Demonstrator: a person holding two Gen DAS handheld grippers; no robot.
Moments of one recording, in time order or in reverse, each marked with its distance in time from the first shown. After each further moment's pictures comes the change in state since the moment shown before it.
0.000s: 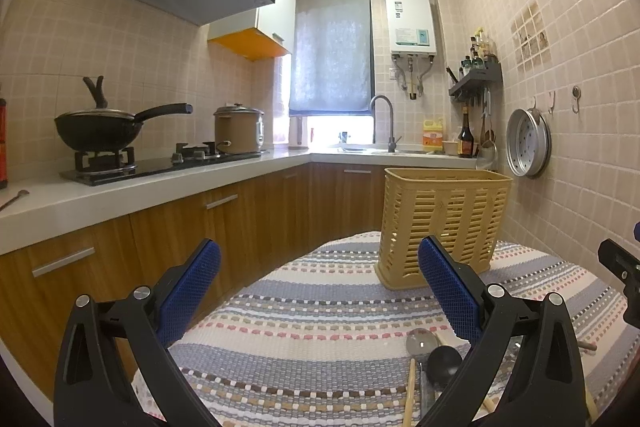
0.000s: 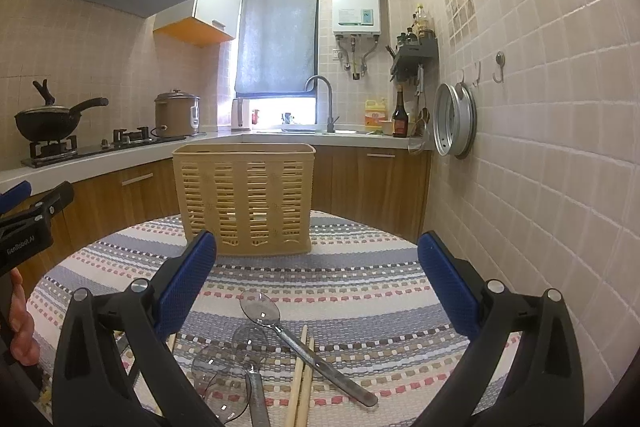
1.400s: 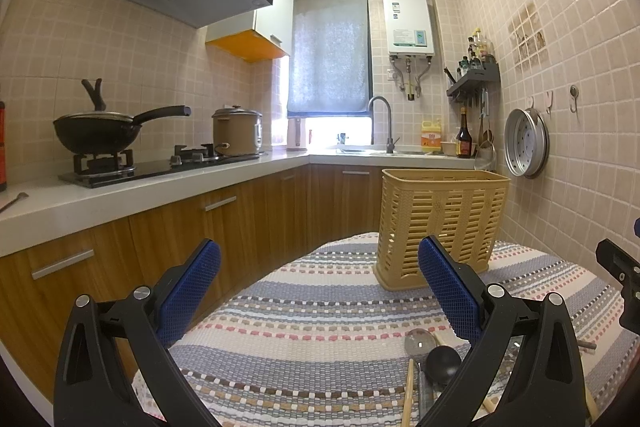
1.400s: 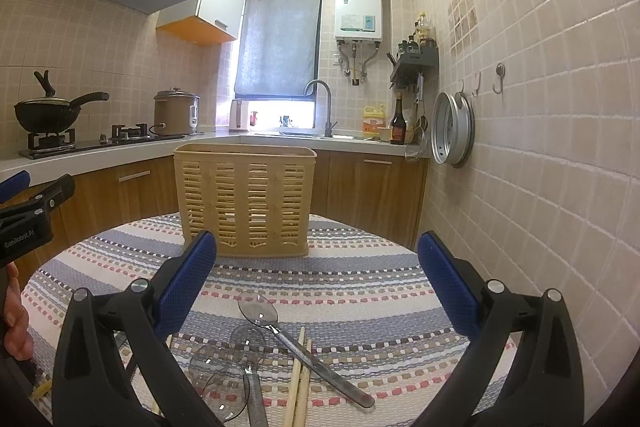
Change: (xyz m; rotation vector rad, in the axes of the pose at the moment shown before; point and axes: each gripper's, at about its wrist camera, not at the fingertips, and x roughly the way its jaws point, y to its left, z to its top) left arm -0.001 0.000 -0.001 0.004 -0.007 -0.004; right arm -0.005 0.003 0.001 -0.022 -0.016 -0.018
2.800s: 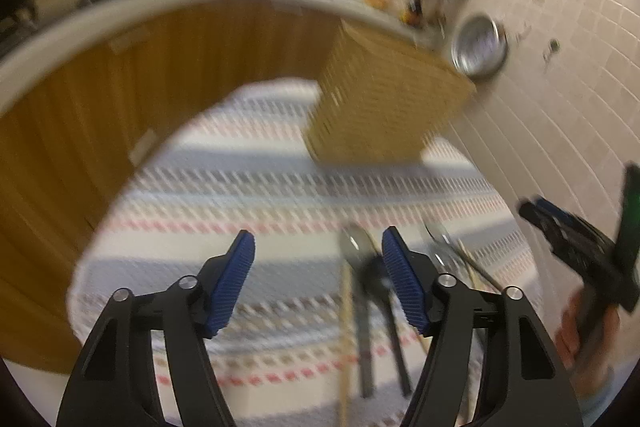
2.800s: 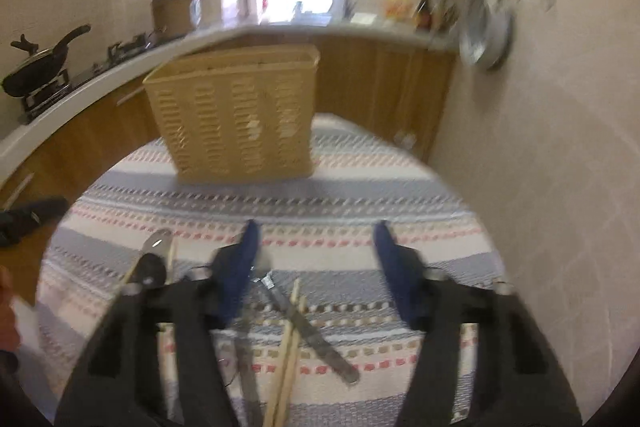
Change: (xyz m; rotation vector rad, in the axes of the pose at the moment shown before) left arm 0.082 0.026 0.000 -0.159 0.724 -0.406; right arm 0.091 -0.020 0.034 0.014 0.576 0.132
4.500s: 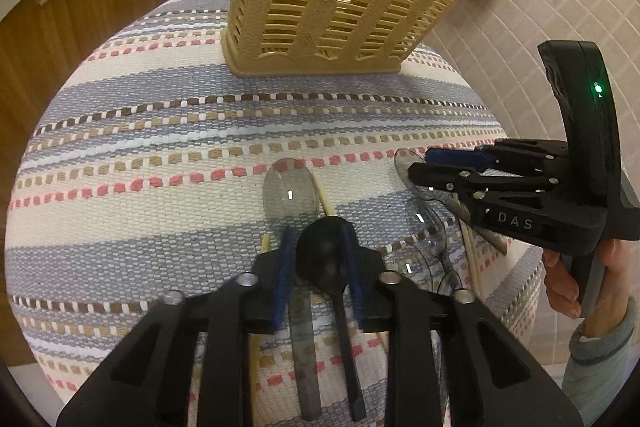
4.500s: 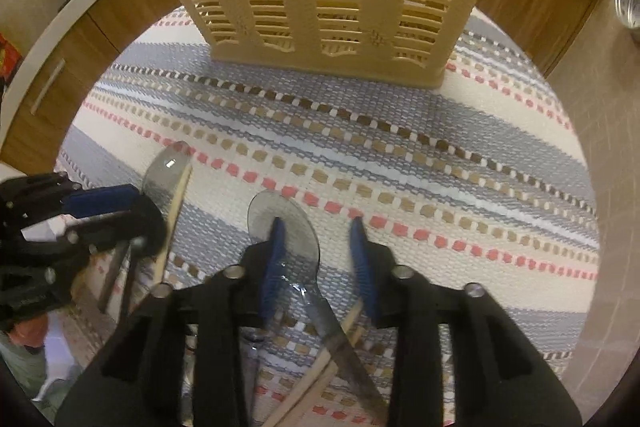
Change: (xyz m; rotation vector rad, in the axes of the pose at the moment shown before) left arm 0.114 -0.058 0.002 0.033 0.292 -0.025; right arm 0.139 0.062 0.010 -0.248 0.472 0.266
